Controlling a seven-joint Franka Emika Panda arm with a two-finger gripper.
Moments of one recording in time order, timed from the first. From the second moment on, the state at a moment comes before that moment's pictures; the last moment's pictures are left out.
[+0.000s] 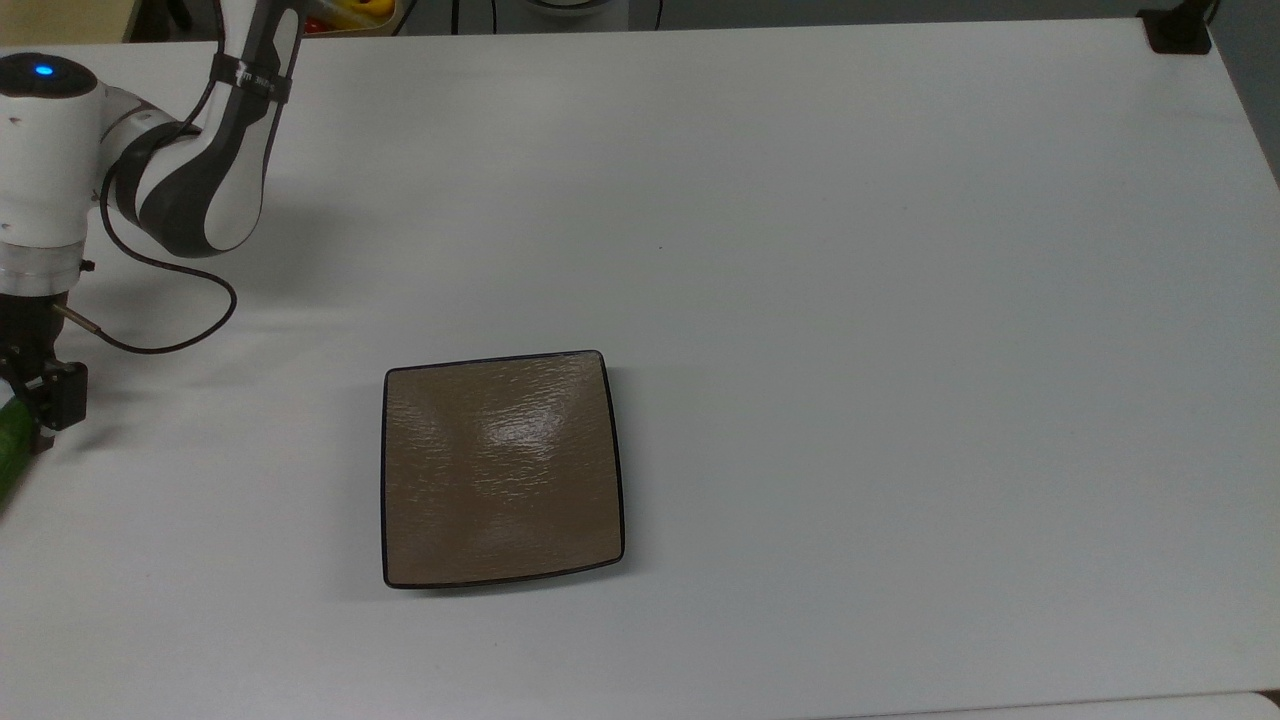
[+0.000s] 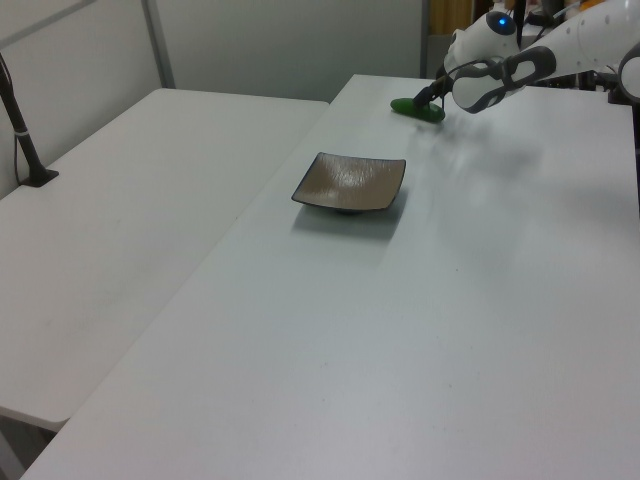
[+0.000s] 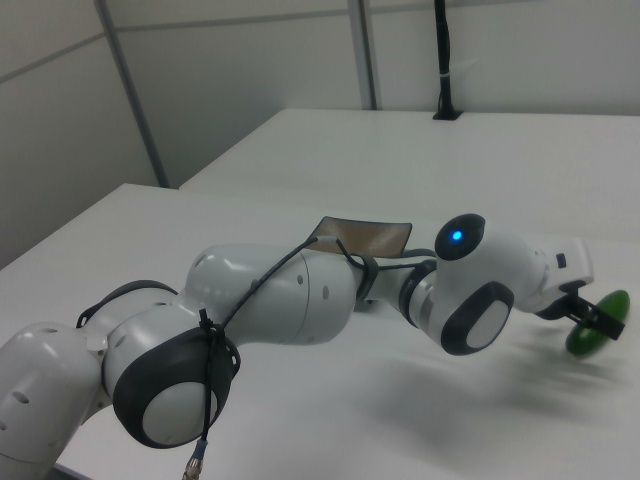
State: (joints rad) arm -0.40 0.95 -0.10 -1.18 0.02 2.87 -0.06
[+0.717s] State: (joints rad) arm -0.41 0.97 -0.10 -1.17 0.02 2.87 -0.08
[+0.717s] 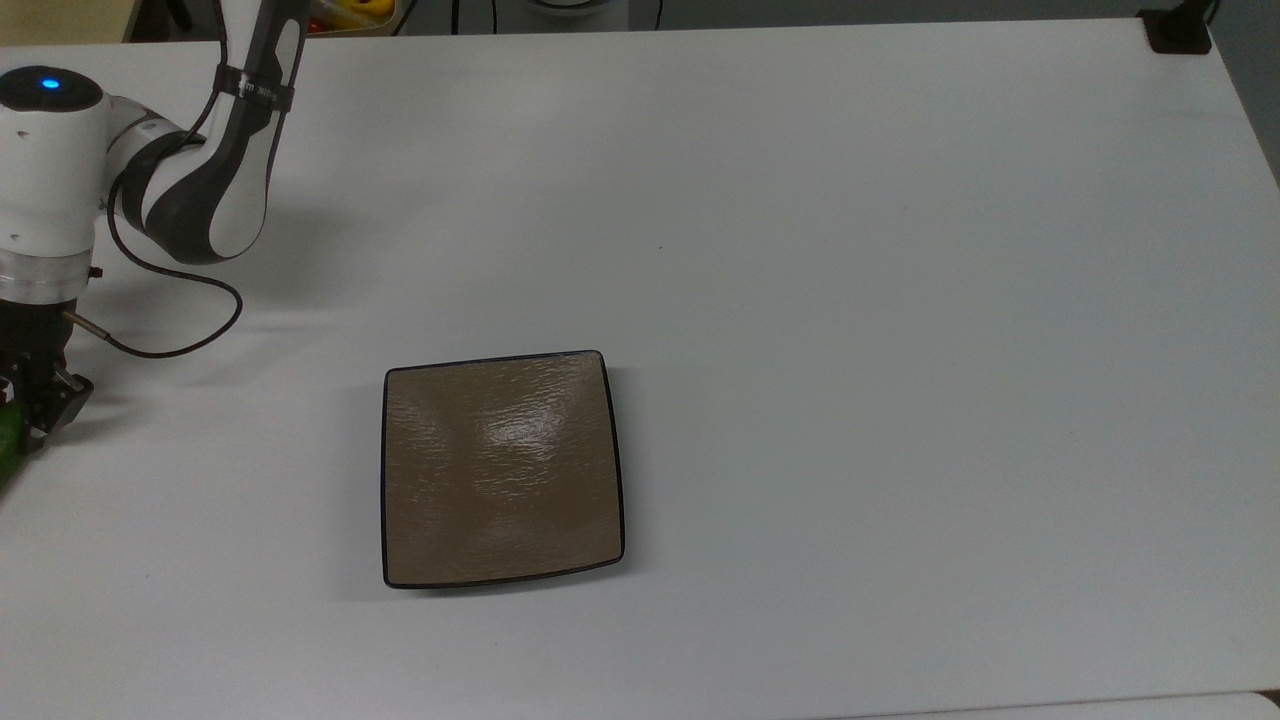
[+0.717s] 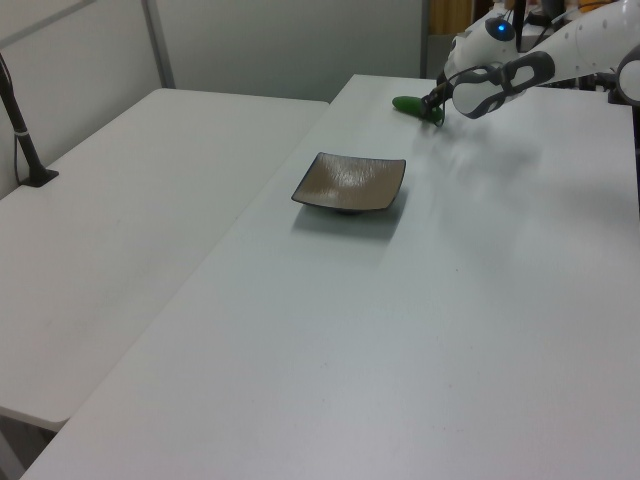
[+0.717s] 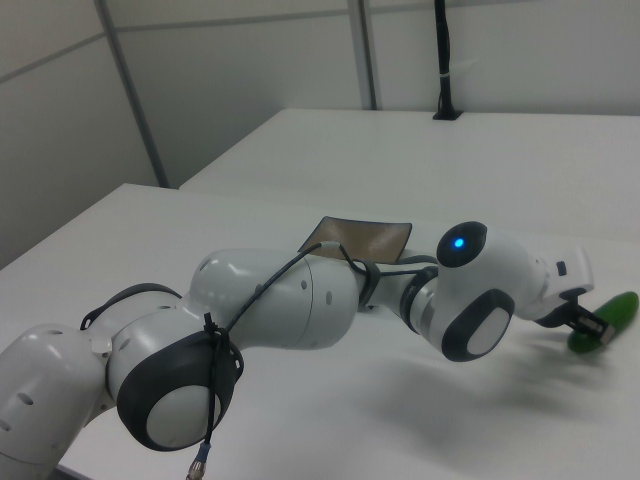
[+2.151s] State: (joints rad) arm -0.13 0.36 -0.01 -1.48 0.02 2.28 -0.10
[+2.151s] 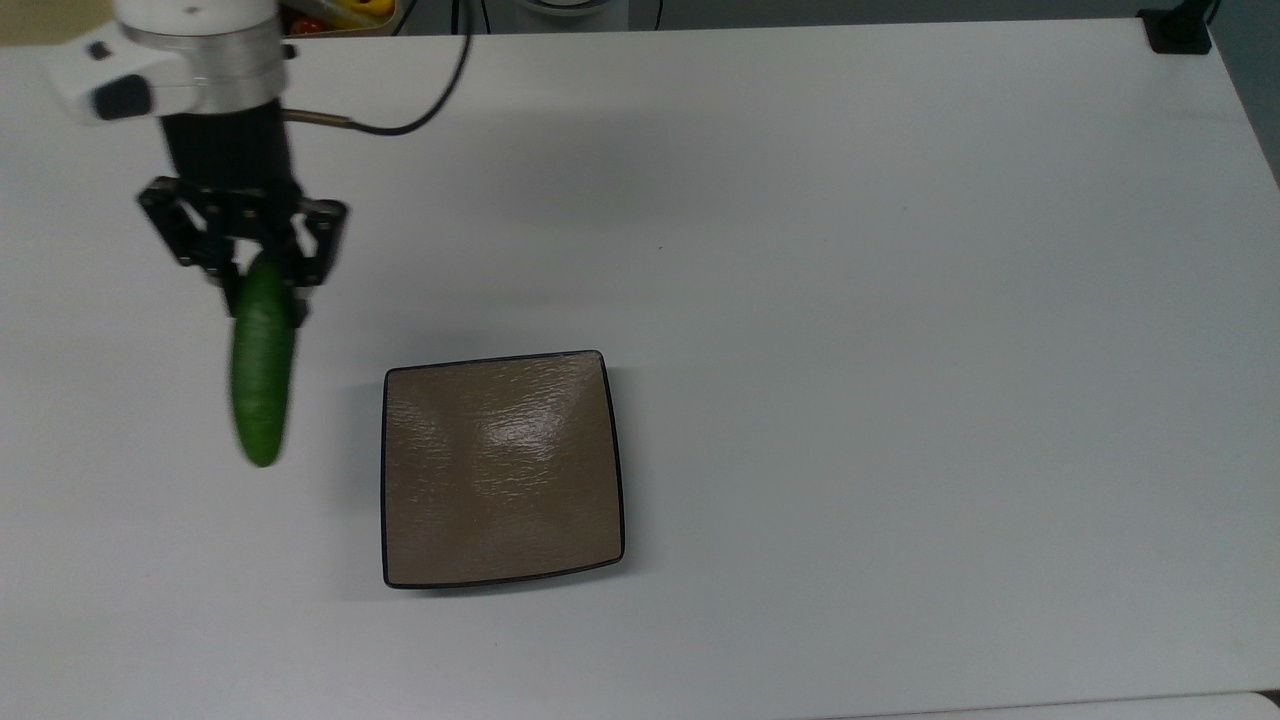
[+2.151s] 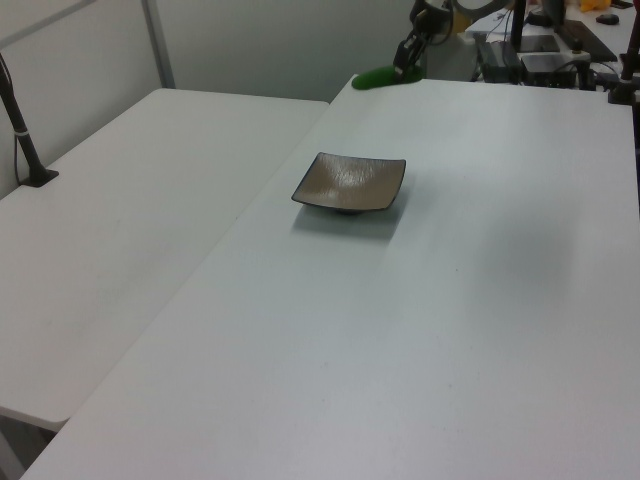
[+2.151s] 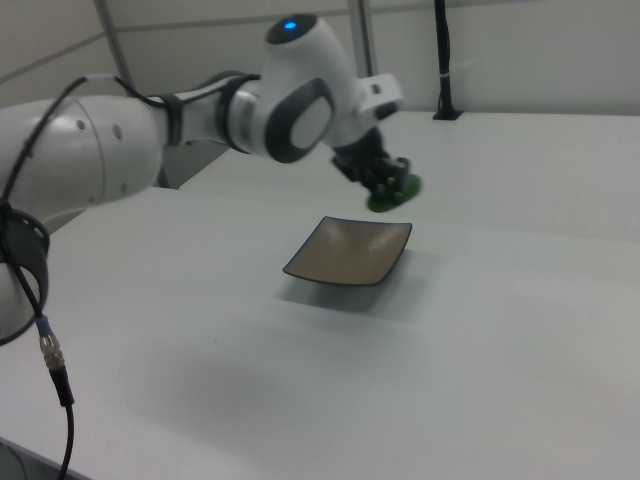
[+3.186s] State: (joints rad) arm 0.05 0.53 0.00 -1.65 0.08 2.73 -0.02
